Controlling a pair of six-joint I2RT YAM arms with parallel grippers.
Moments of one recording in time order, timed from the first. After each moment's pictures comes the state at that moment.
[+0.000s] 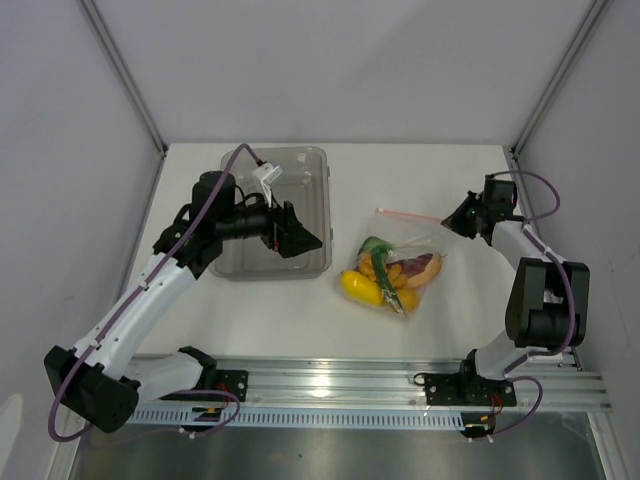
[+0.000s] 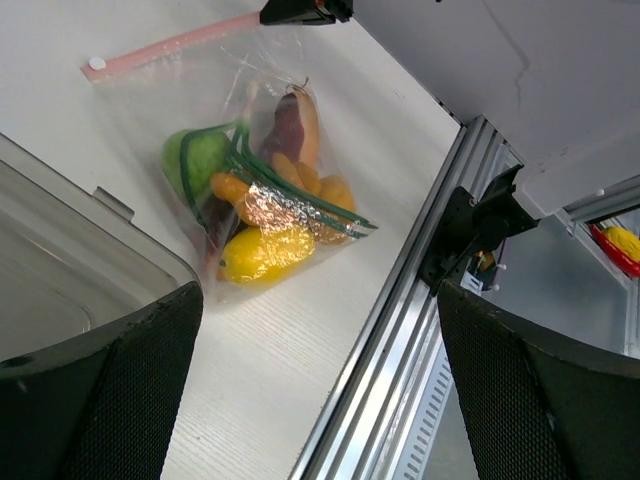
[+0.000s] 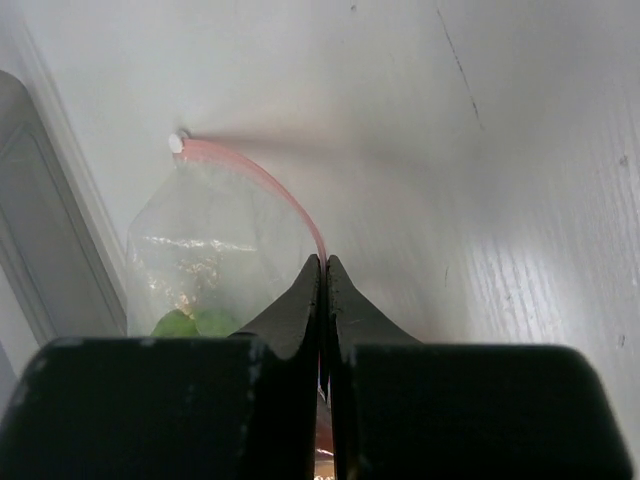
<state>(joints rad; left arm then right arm) -0.46 1.12 1.12 -0.39 0.69 -0.26 -0.10 1.58 0.99 -0.19 -0.26 0.55</state>
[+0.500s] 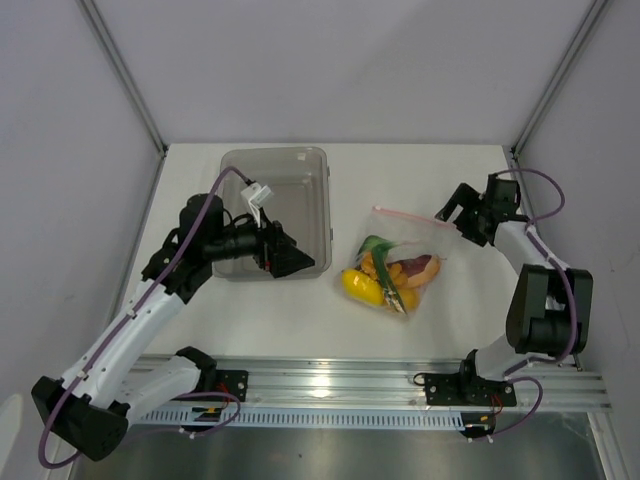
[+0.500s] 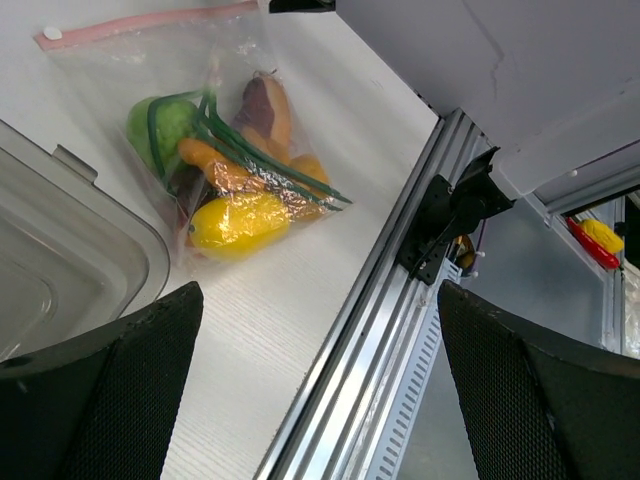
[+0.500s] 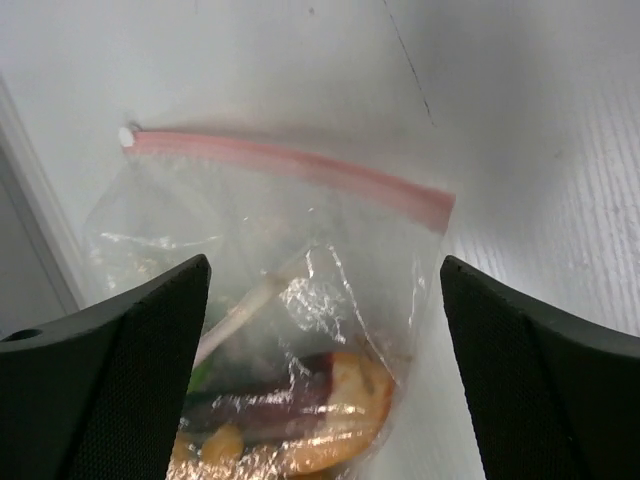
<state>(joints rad) -0.46 0.97 0.99 -0.38 0.71 -0.31 -0.11 1.59 1.01 -0.22 -0.21 0.49</state>
